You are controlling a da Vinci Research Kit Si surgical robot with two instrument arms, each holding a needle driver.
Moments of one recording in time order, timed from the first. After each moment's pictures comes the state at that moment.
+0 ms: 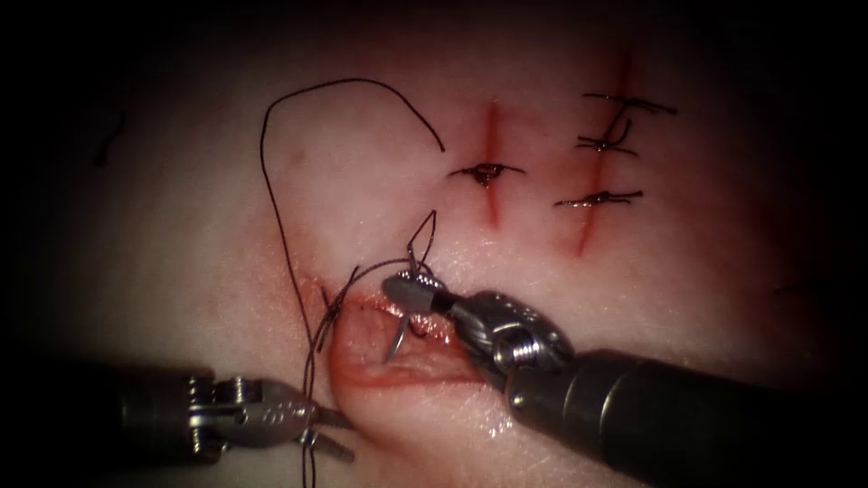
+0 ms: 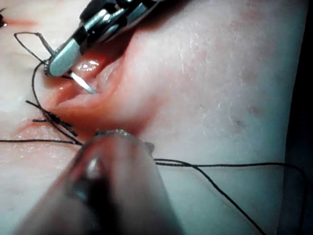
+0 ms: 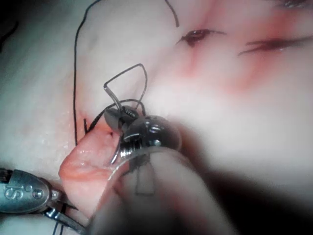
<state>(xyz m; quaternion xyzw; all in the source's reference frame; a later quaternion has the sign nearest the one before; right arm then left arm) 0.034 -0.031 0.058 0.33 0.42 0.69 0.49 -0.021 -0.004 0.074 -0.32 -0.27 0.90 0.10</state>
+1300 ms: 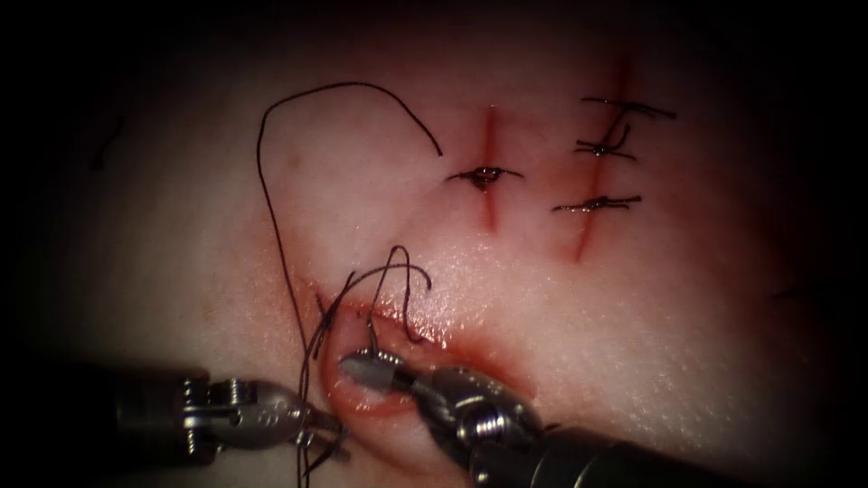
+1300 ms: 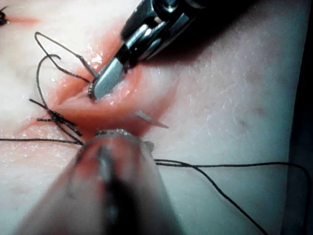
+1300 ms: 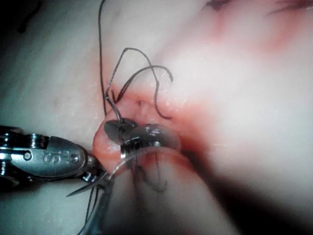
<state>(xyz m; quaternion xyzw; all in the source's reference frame) 0.036 -0.037 0.054 0.39 0.40 0.68 0.47 -0.021 -0.004 0.074 -0.32 -0.27 0.90 0.10</state>
